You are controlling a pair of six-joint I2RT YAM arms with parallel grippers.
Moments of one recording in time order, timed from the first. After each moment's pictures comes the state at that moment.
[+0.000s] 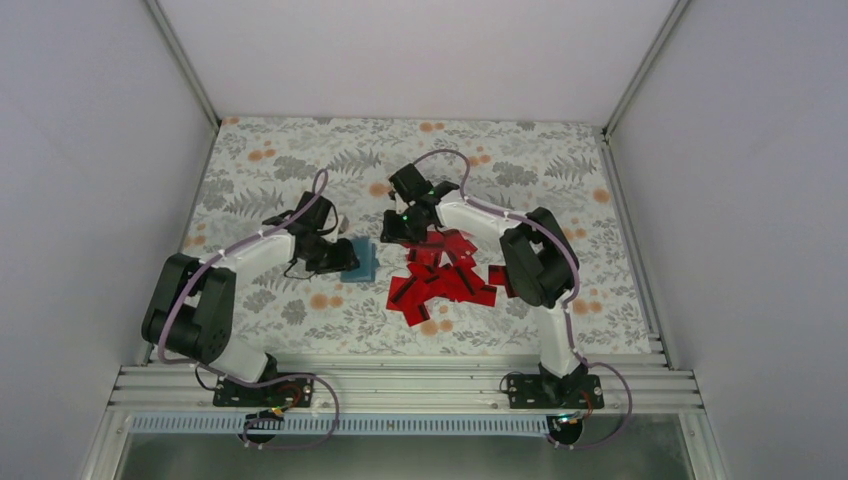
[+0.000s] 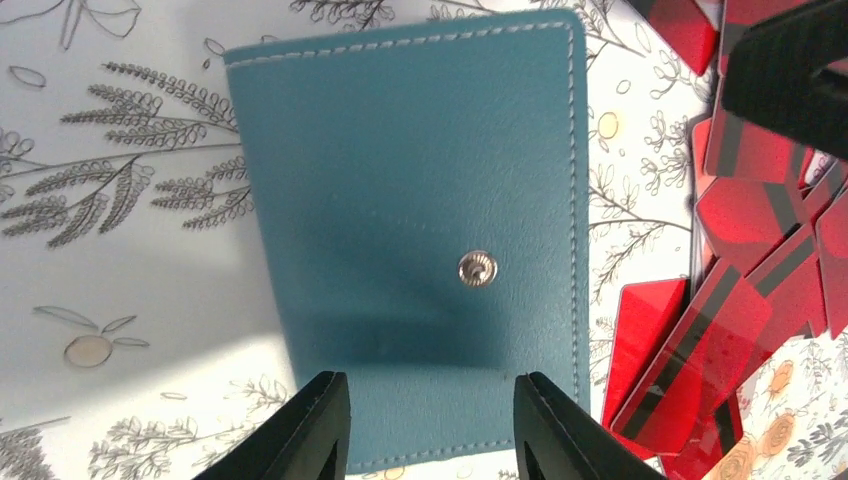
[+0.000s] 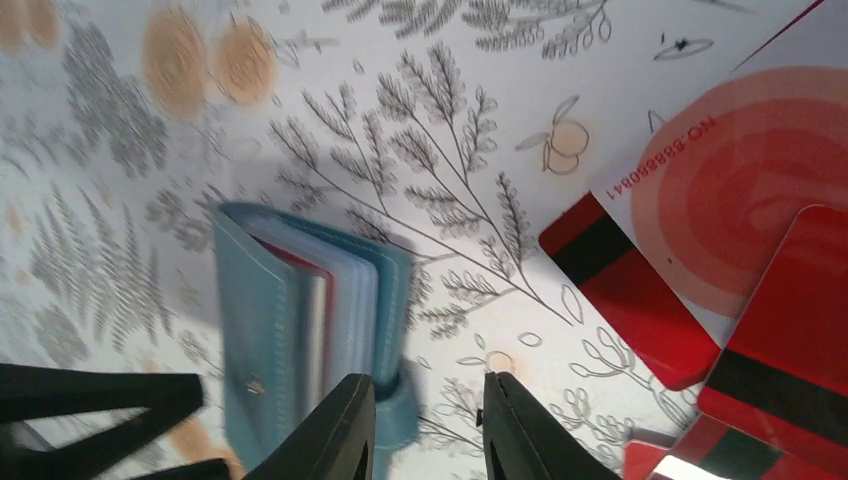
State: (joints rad) left arm -0.33 1.53 0.83 -0.52 0.37 -0.38; right arm 0.72 2.09 1.58 -0.60 -0.32 0.69
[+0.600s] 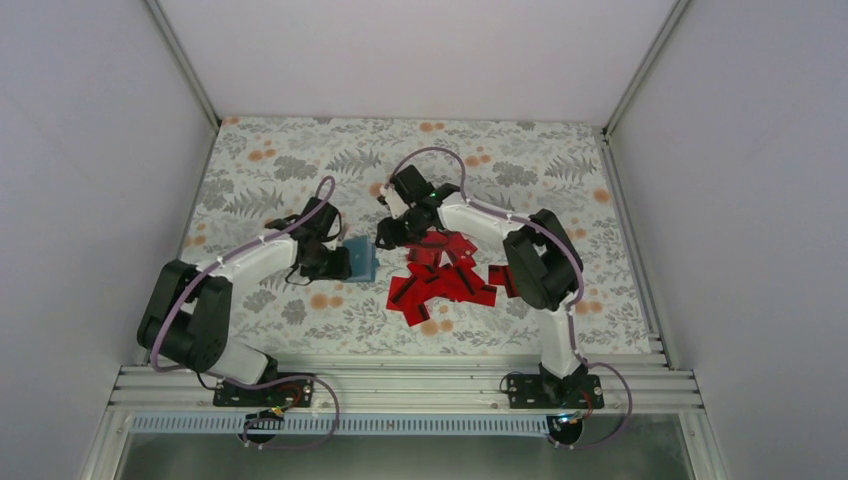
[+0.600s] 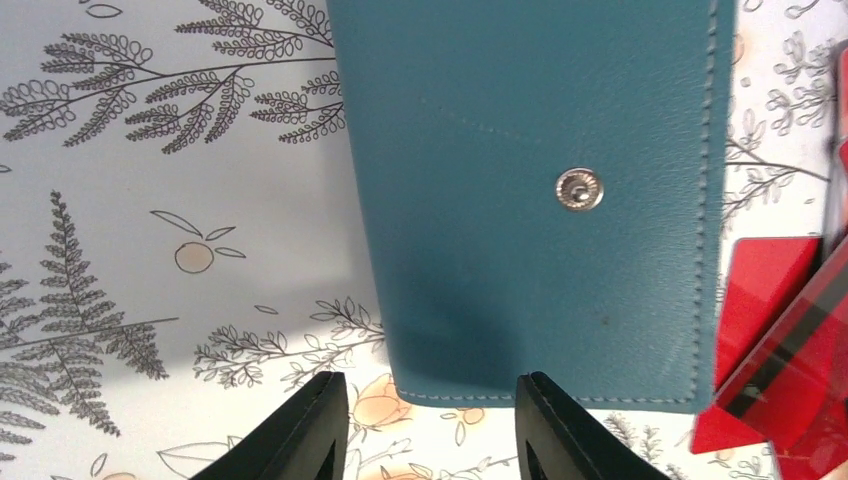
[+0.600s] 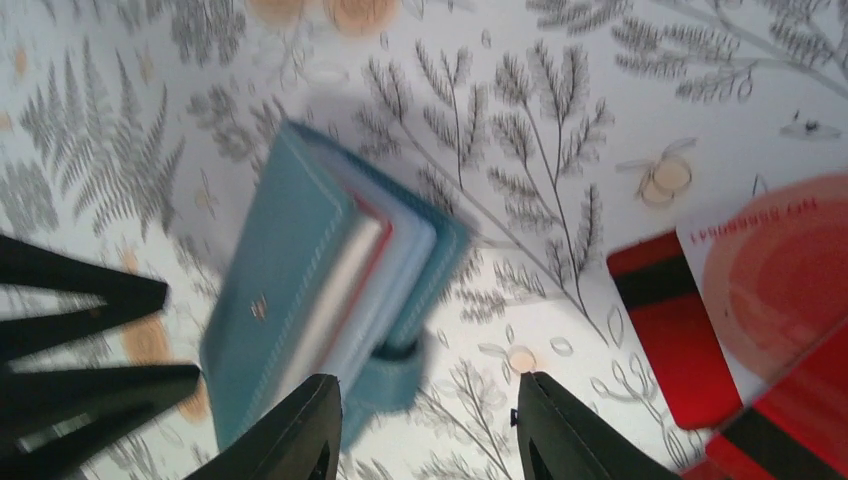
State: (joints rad) left arm -0.39 1.47 0.82 -0.64 0.19 -0.36; right arm 0.72 2.05 1.51 -0.57 -0.37 0.29
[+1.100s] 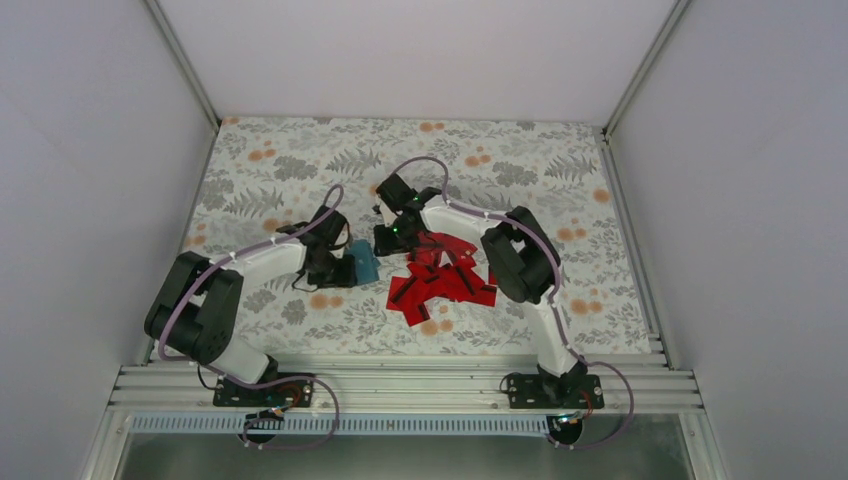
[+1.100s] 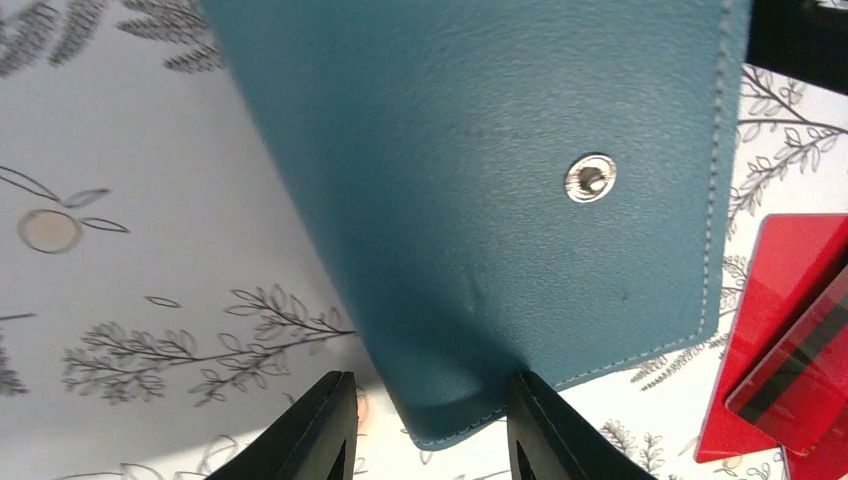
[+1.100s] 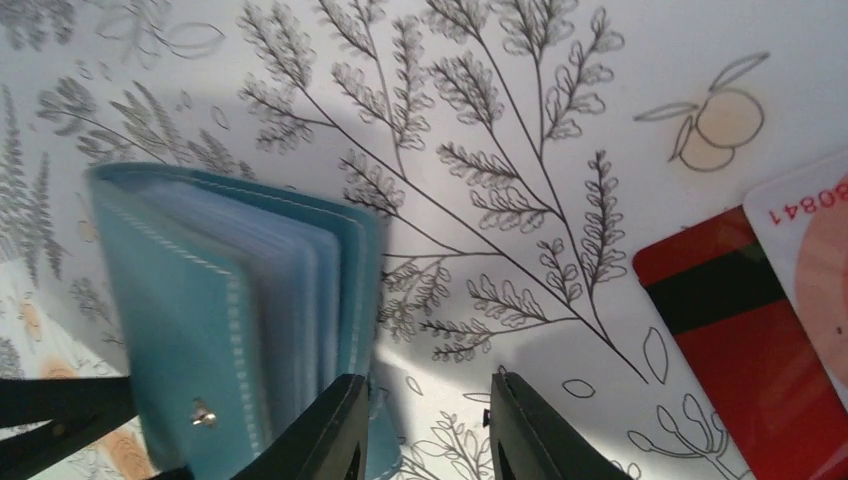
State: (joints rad) left arm -0.43 1.53 0.78 -0.58 0.21 -0.41; right arm 0.77 2.19 1.64 -0.65 -0.31 0.45
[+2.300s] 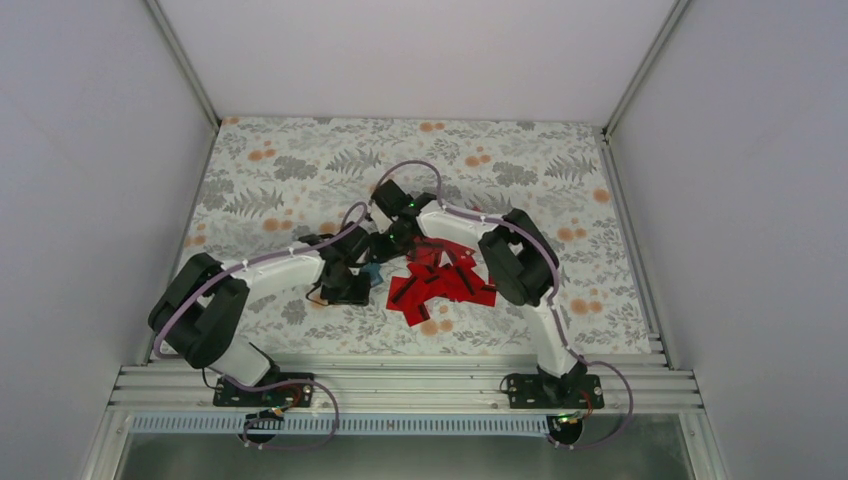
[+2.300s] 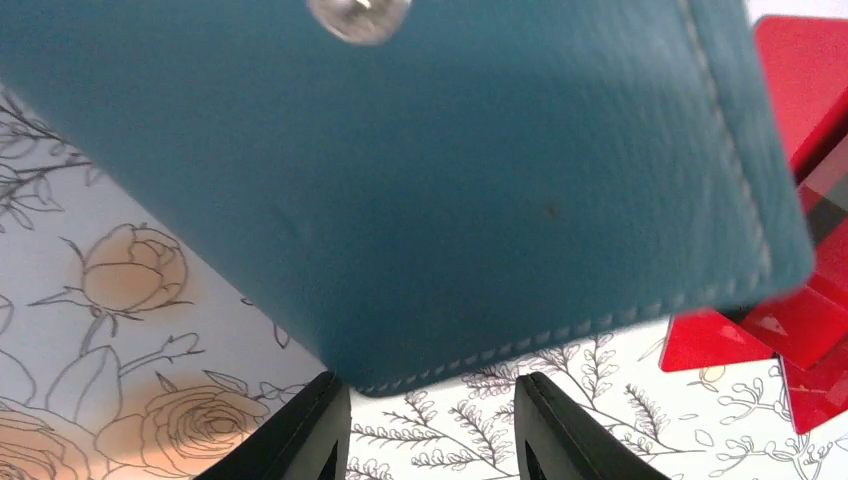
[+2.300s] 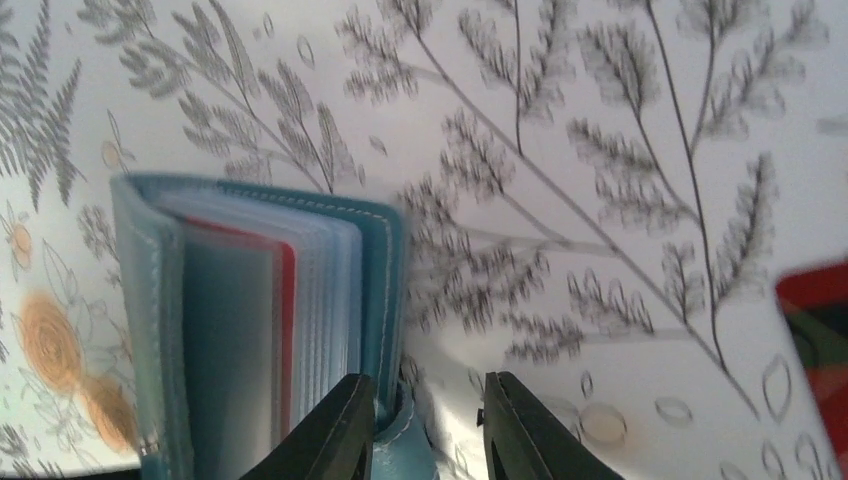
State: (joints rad) left arm -0.64 1.52 0.78 -0.67 0.16 -0.56; right arm 0.80 2.21 1.64 -0.63 -0.32 0.30
